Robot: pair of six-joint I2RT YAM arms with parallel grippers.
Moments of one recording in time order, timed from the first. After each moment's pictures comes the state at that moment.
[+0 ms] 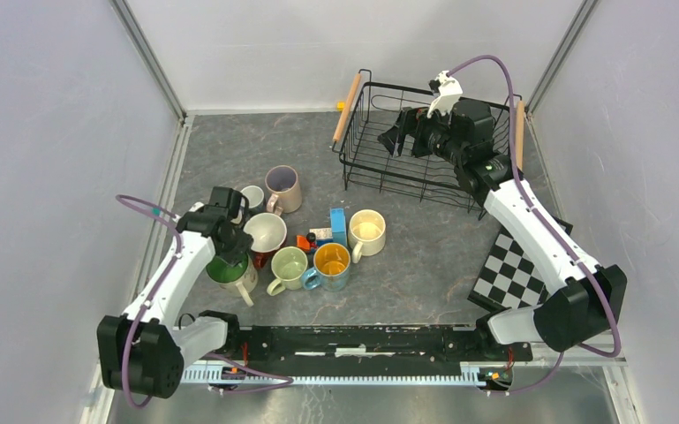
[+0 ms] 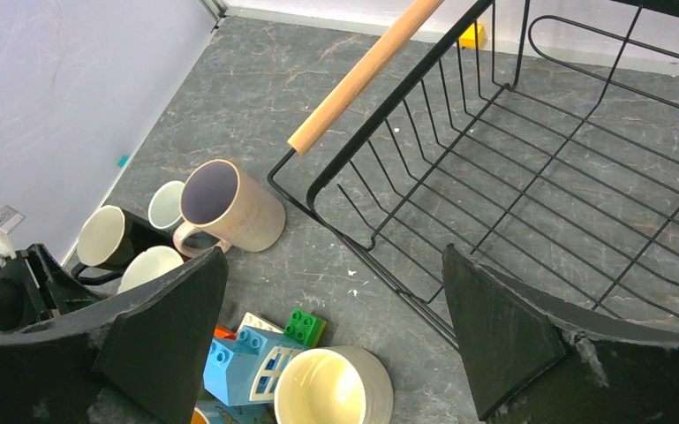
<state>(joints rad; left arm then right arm) -0.15 1.09 0.79 -0.95 -0.26 -1.11 0.38 1.37 1.30 -0.18 -0.24 0.30</state>
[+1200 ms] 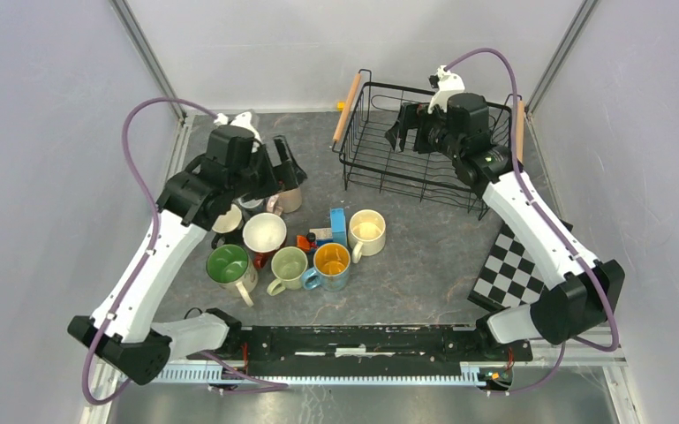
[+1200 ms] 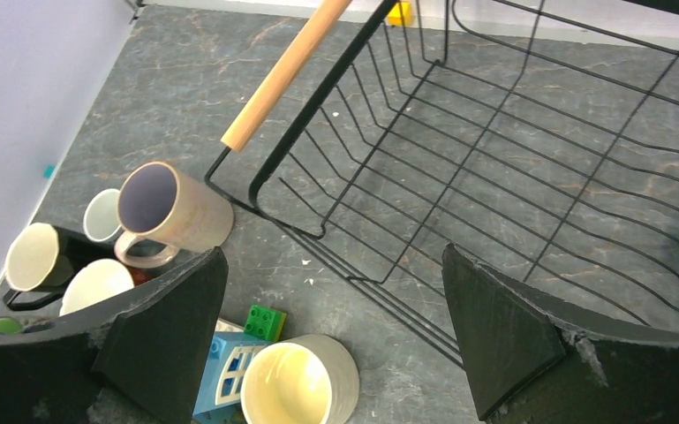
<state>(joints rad) -0.46 1.15 1.43 -0.93 -0.08 -0.65 0.39 1.40 1.38 -0.31 -0.09 0.28</state>
